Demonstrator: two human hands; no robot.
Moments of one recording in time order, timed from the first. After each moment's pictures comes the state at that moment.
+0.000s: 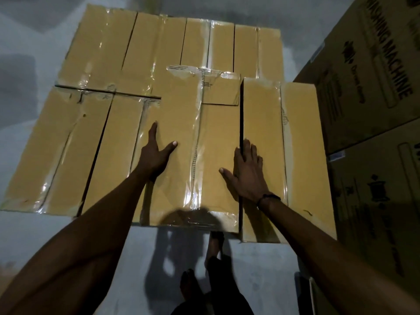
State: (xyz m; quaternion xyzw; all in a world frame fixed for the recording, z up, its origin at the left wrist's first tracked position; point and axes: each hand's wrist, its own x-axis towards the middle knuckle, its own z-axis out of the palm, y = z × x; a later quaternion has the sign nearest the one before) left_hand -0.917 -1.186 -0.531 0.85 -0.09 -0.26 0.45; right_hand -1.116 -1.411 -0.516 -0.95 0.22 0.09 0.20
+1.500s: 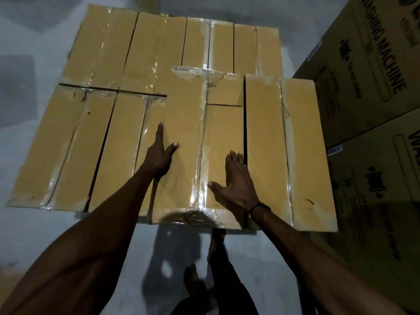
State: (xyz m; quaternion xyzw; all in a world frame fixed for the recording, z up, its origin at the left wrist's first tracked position) left_hand -0.931 -1.165 -0.526 0.86 -0.14 -0.28 0.41; right_hand -1.138 -1.347 -0.517 -0.91 0.24 0.06 0.34
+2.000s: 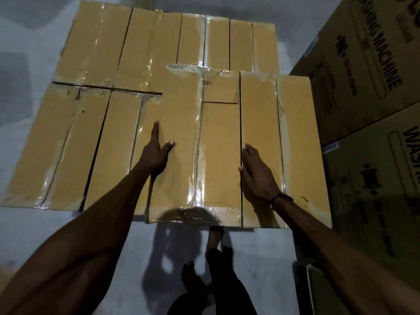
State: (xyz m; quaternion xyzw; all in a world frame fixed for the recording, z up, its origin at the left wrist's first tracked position) left_hand -0.930 -1.170 -0.530 0.86 -0.14 -0.29 0.40; right_hand -1.166 -1.424 -0.522 -0.93 0.21 0.04 0.31
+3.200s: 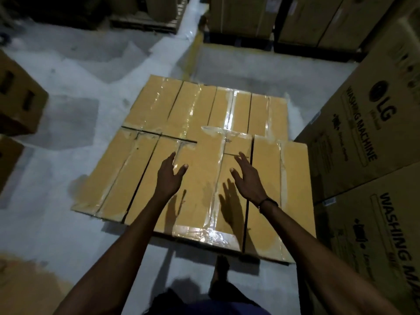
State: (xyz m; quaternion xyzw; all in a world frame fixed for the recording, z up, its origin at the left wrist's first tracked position) left_hand -0.961 -1.123 -0.355 0.88 -0.08 -0.13 0.44; right_hand -1.077 -1.377 -0.345 -0.91 0.14 -0.03 0.39
